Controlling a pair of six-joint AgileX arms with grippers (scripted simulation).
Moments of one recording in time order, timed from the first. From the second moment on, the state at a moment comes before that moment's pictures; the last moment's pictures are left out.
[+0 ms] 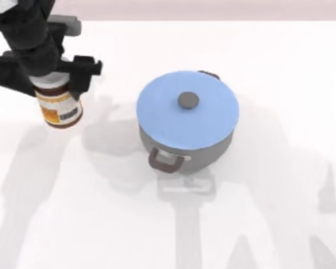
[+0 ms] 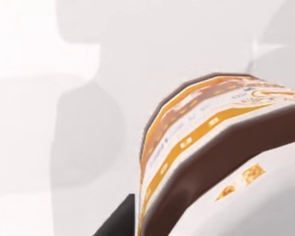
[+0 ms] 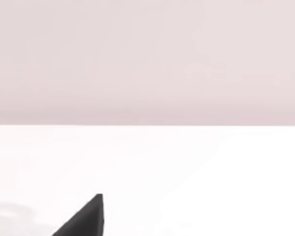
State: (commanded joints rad) left arm -0.24 1.98 1.66 -1.07 -0.02 -0.09; right arm 0.00 0.00 0.00 0.00 0.00 0.00
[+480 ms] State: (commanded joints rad) left arm -0.32 1.96 1.59 -1.01 -0.06 -0.30; right arm 0.00 0.00 0.00 0.00 0.00 0.00
